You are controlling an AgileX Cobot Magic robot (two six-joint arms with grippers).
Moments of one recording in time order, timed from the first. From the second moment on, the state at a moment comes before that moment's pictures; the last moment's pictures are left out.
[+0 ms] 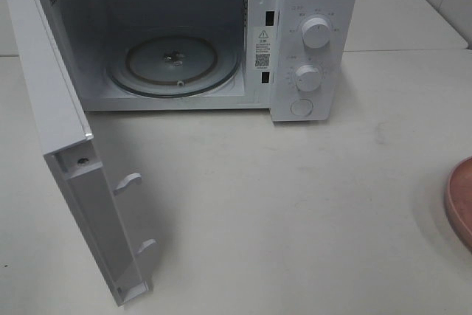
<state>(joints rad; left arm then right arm) 0.08 0.00 -0.50 -0.10 1.05 0.08 0.19 0.00 -0.51 -0.13 1.05 0.05</state>
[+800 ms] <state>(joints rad) 0.08 0.00 -0.50 -0.10 1.05 0.08 0.12 0.00 -0.51 -0.13 1.04 0.05</state>
